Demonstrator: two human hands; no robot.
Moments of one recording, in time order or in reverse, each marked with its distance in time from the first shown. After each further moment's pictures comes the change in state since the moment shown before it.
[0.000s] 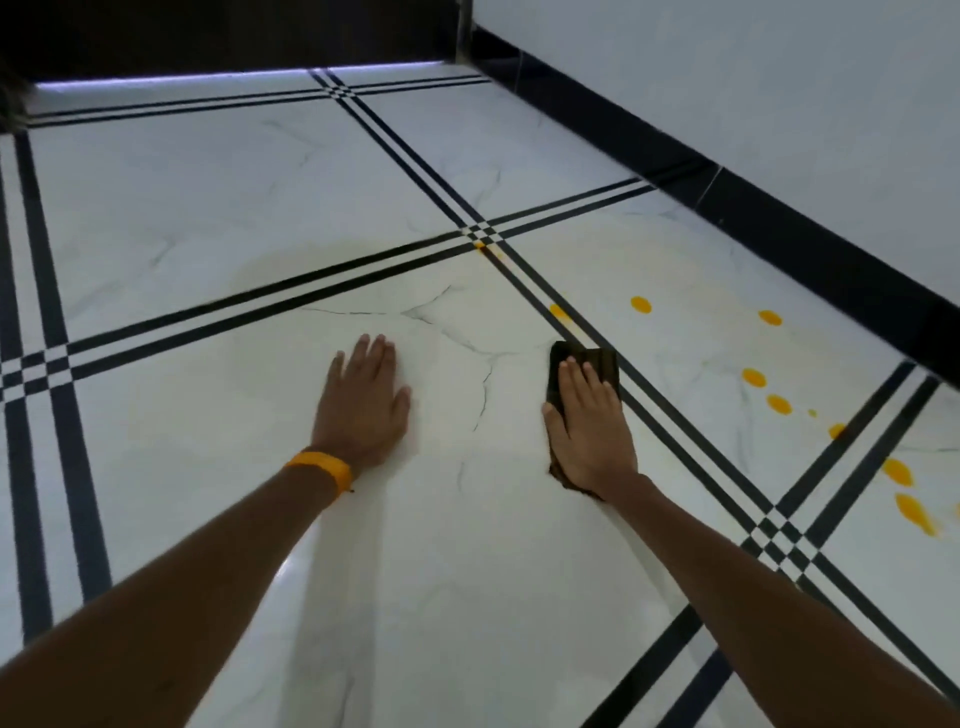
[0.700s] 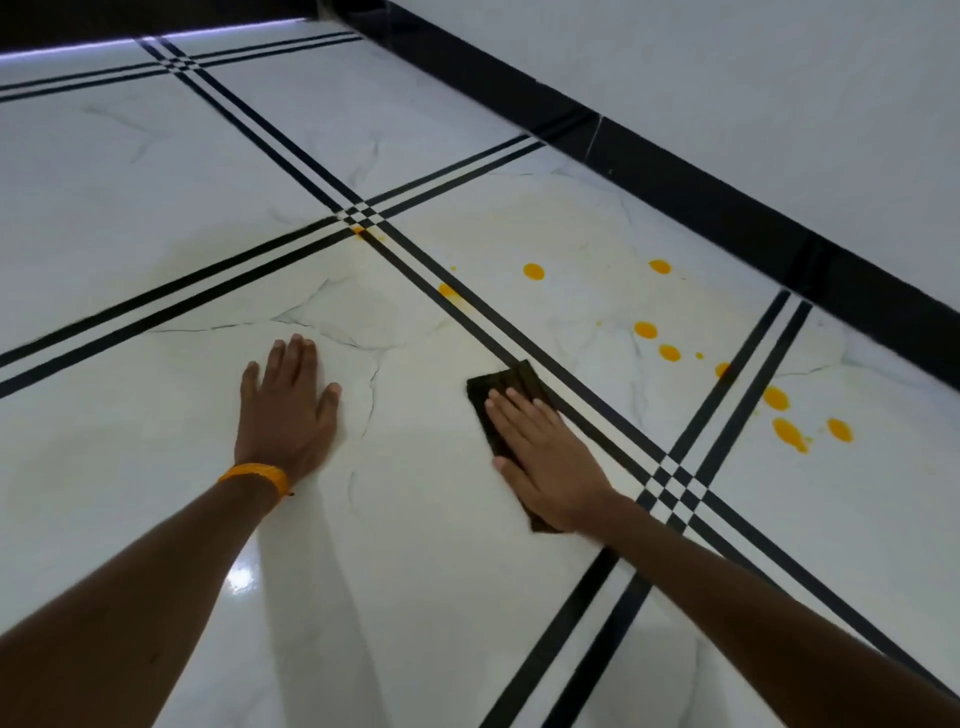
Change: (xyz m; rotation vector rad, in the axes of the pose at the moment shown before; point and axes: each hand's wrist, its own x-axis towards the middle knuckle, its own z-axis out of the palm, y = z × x) left_hand 0.036 0.040 0.031 0.010 0.024 0.019; right_hand -0.062 0.069 -0.014 -0.039 -0.070 -0.295
